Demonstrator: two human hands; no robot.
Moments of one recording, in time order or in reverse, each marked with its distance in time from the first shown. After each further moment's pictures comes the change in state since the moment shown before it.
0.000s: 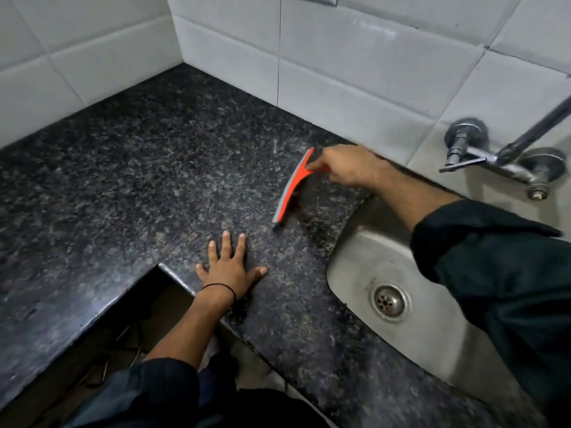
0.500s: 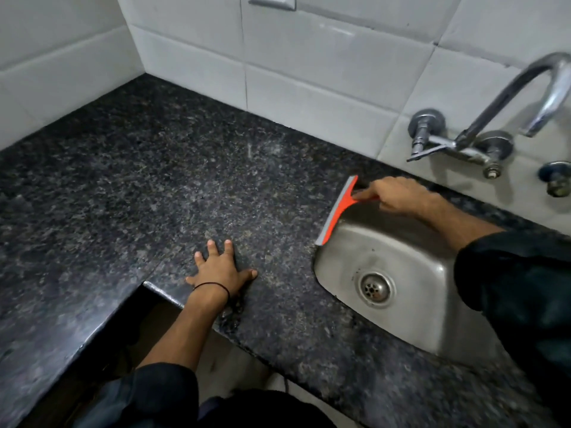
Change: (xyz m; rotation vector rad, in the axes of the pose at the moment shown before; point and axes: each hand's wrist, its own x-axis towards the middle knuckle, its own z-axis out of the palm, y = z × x) left_hand 0.013 0.007 -0.014 0.032 -0.055 0.001; right_hand -0.106 0.068 0.051 0.004 -0.179 0.335
